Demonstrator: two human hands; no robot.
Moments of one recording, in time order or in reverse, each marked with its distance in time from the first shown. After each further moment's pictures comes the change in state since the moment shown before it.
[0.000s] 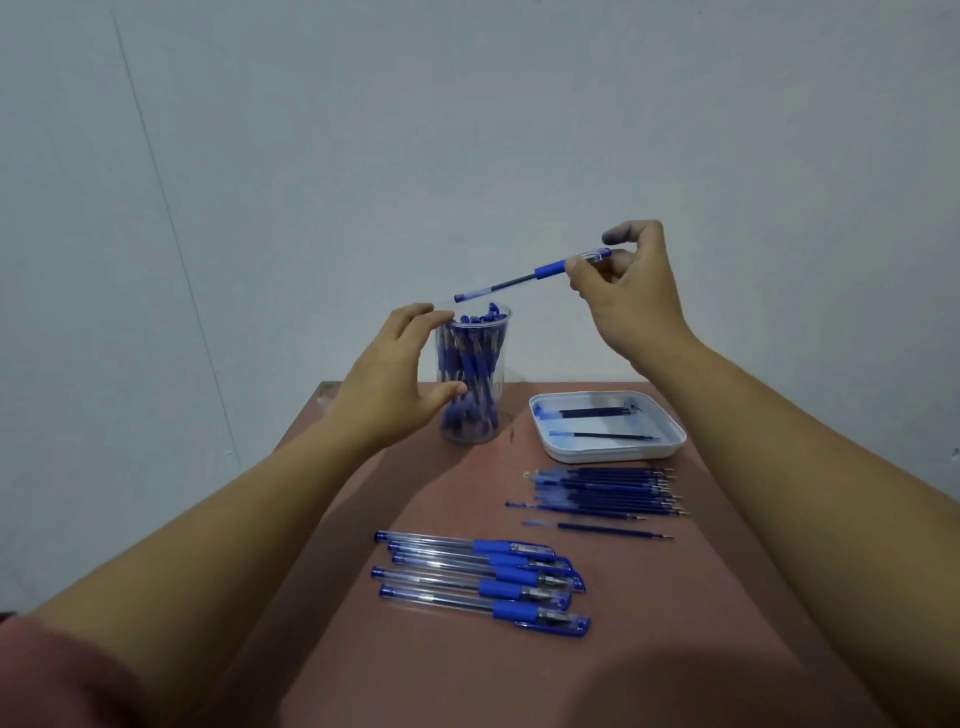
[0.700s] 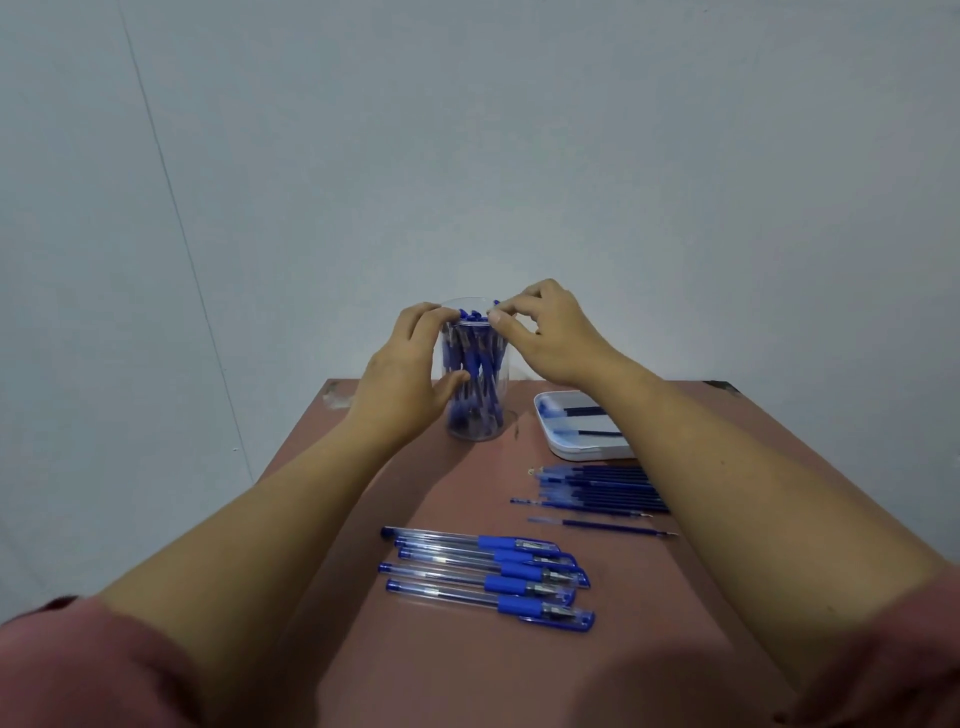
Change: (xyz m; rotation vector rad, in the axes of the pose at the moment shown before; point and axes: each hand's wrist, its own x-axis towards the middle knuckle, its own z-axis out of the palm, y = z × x) left_hand 0.003 0.003 0.015 -0.018 0.097 -0.007; right_hand 0.002 0.040 0.048 -0.499 -0.424 -0.152
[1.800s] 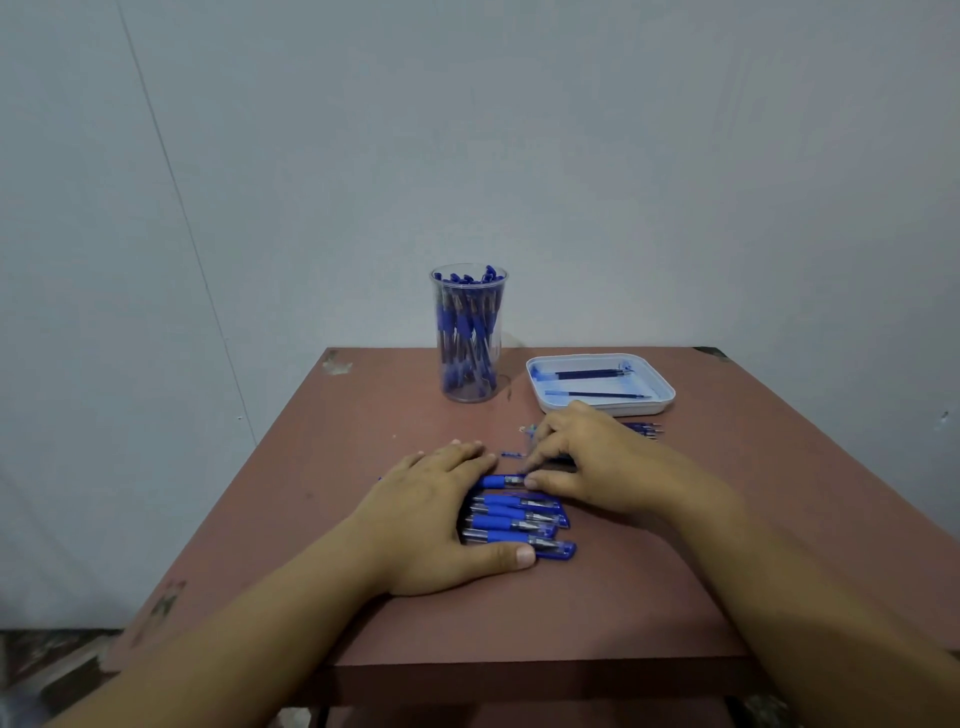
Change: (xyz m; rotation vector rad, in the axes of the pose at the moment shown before) left_hand -0.125 0.066 -0.031 0.124 -0.781 -0.023; right_hand -0.146 0.003 -0.004 -0.219 -0.462 -0.100
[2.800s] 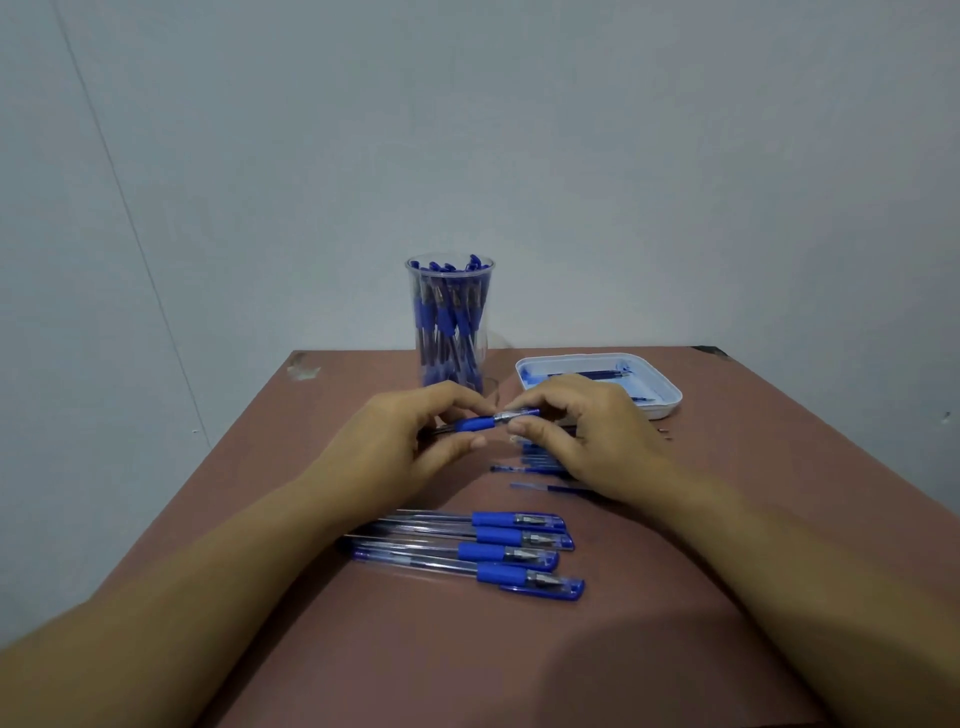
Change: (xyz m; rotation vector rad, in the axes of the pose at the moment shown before) left_hand 0.055 -0.034 -0.016 -0.372 0.452 0.227; right_hand 0.025 0.016 0.010 0.189 0.514 -0.156
